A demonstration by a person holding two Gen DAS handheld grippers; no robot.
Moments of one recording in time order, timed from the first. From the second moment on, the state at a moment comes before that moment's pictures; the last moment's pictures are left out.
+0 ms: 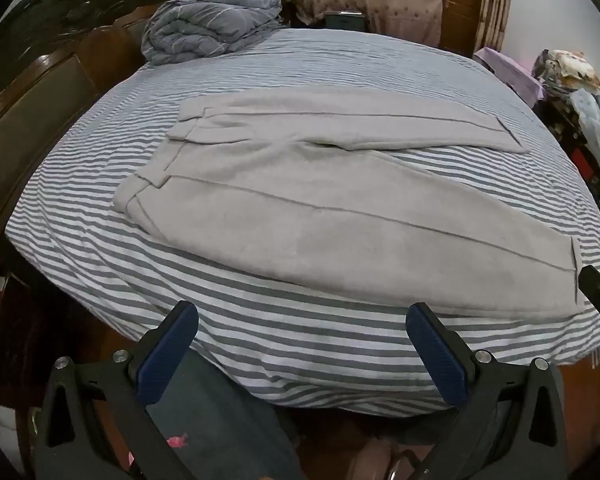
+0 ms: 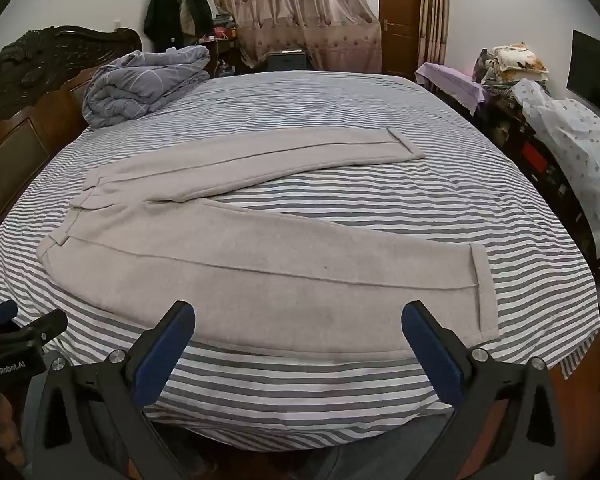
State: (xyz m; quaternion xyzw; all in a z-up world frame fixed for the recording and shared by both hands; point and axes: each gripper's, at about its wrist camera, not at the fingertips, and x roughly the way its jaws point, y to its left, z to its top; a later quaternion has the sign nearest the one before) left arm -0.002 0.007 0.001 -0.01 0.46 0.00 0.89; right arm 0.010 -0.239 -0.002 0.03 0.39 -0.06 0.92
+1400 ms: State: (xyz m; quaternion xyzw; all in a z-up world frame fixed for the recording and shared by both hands) left arm -0.003 0.002 0.002 0.02 0.42 0.00 0.91; right arm 0.011 -0.241 0.001 0.04 0.39 -0.05 0.92
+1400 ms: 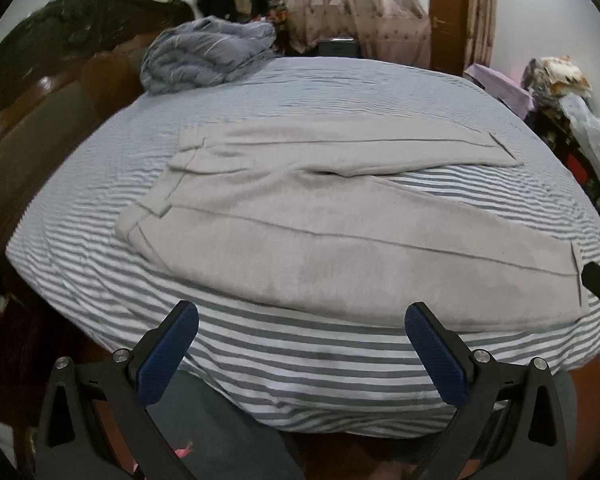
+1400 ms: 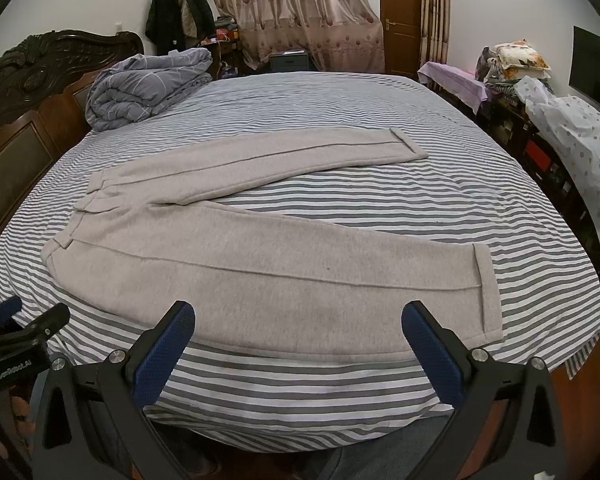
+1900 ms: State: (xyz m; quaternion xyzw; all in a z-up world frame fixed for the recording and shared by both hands) left arm -0.001 0.002 -0.001 0.02 0.44 0.00 0.90; right arm 0.011 -0.251 -0.004 0.04 0.39 -0.06 0.92
